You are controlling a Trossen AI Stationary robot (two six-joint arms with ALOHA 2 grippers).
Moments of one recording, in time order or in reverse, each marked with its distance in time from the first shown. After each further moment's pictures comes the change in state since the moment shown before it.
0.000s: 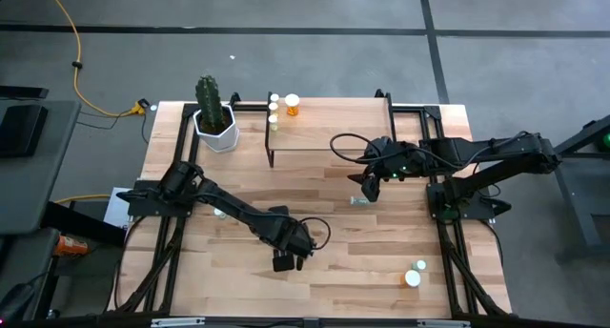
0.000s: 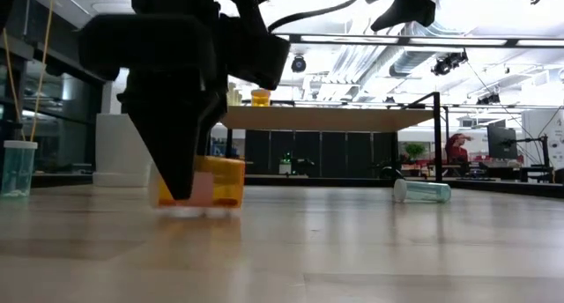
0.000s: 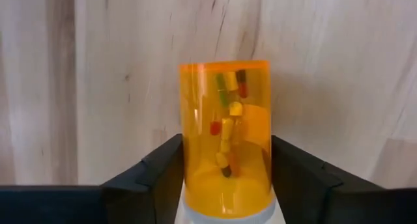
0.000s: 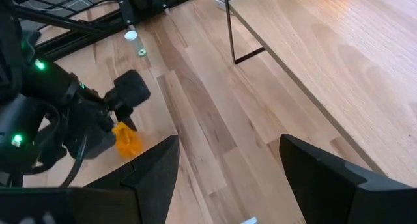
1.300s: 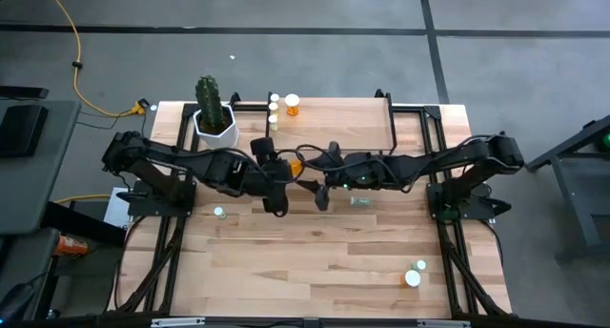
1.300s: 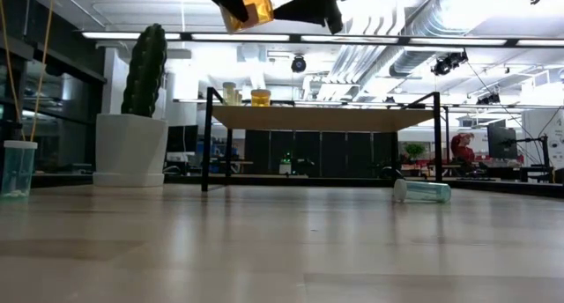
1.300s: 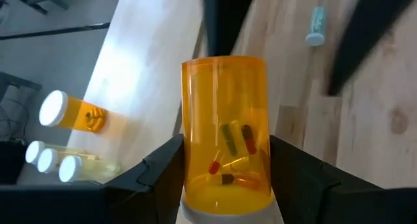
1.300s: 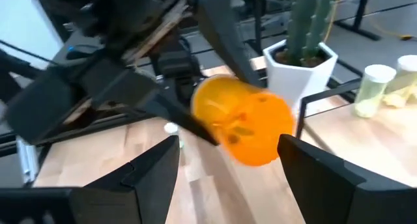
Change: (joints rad) left arm 0.146 -0.524 -0.001 -0.034 -0.526 0.395; right arm 0.000 0.381 0.001 0.783 0.008 -0.242
